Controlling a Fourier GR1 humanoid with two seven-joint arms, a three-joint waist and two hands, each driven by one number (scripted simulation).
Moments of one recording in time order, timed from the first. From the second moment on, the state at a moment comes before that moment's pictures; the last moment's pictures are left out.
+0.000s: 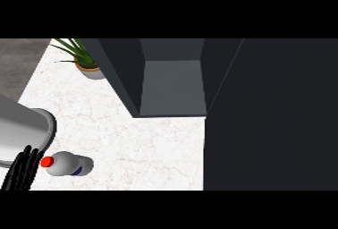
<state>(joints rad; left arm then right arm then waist) 0.43 0.06 0.26 -1.77 -0.05 -0.37 -0.48 0.76 -0.11 0.19 -2.45 -0.16 0.24 -0.05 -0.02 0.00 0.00</state>
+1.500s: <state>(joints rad) -0.07 0.16 0.32 -0.71 -0.10 -0.33 -0.92 0.97 -0.13 0.17 -2.47 -0.13 0.34 -0.22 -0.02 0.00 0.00</state>
